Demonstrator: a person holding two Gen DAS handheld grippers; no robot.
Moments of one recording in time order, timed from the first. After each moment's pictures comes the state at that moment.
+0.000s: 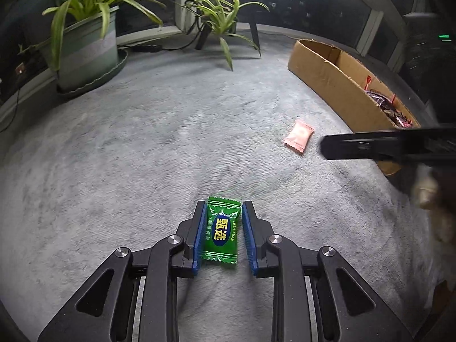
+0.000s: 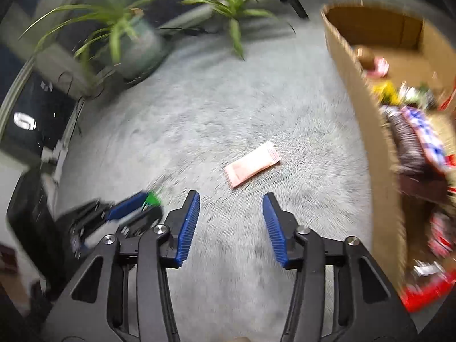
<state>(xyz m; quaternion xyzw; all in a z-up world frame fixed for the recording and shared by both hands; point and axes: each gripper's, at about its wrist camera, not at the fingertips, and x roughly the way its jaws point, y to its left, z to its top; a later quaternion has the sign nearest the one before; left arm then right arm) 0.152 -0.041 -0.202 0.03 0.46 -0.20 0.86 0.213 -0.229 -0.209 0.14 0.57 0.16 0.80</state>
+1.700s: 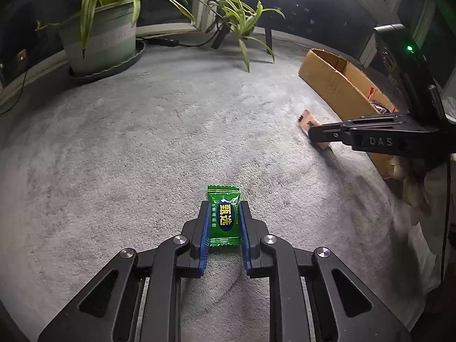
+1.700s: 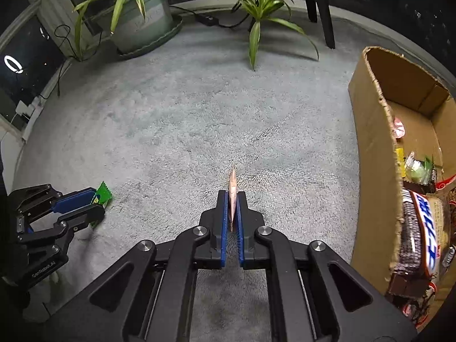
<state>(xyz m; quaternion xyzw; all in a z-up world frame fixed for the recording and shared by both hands) 0.154 -0.013 -0.201 0.00 0.46 -0.20 0.86 0.222 -0.200 -0.199 -0.04 0.54 0.17 0.82</state>
